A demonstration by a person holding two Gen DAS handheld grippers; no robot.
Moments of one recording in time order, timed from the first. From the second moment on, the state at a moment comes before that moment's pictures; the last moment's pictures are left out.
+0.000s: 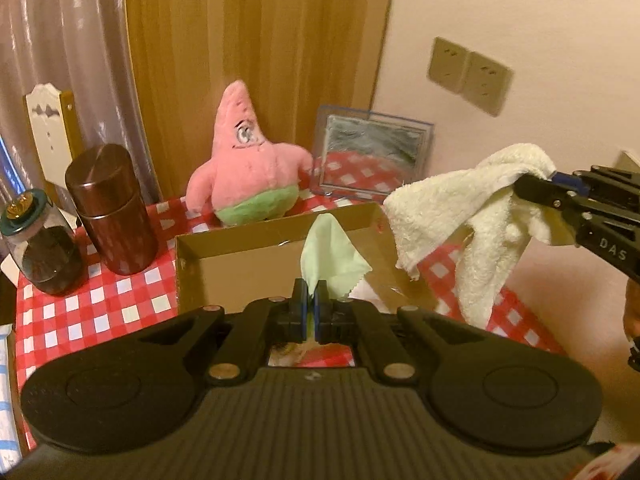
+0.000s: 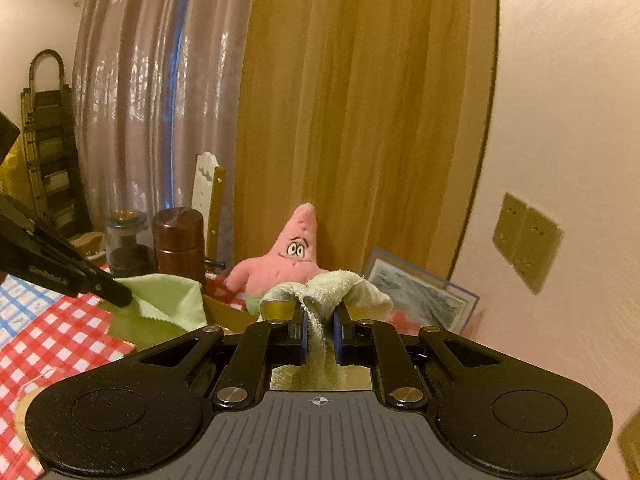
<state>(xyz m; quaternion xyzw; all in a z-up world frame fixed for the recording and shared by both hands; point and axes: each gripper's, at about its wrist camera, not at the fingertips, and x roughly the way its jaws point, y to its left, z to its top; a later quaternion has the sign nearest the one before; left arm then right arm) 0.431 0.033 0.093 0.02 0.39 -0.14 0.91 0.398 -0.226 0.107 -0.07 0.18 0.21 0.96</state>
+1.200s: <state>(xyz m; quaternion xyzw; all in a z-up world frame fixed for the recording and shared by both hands) 0.500 0.063 0.042 0.02 0.41 -0.09 0.91 0.509 -0.187 0.040 0.00 0.27 0.23 0.93</state>
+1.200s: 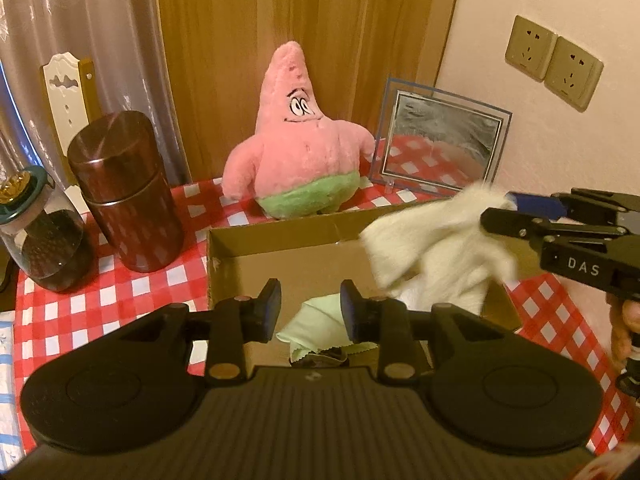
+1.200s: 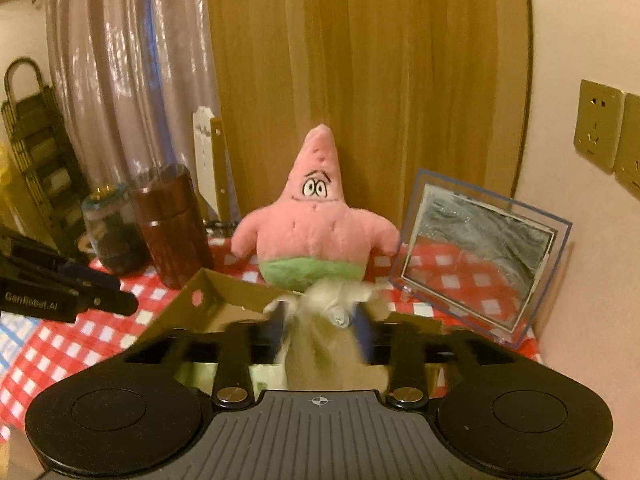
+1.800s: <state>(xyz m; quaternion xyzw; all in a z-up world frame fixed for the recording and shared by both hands) 0.390 0.070 0.096 -0.02 0.37 -0.09 0.92 0.396 -0.224 0.077 0.06 0.27 0.22 0.94</state>
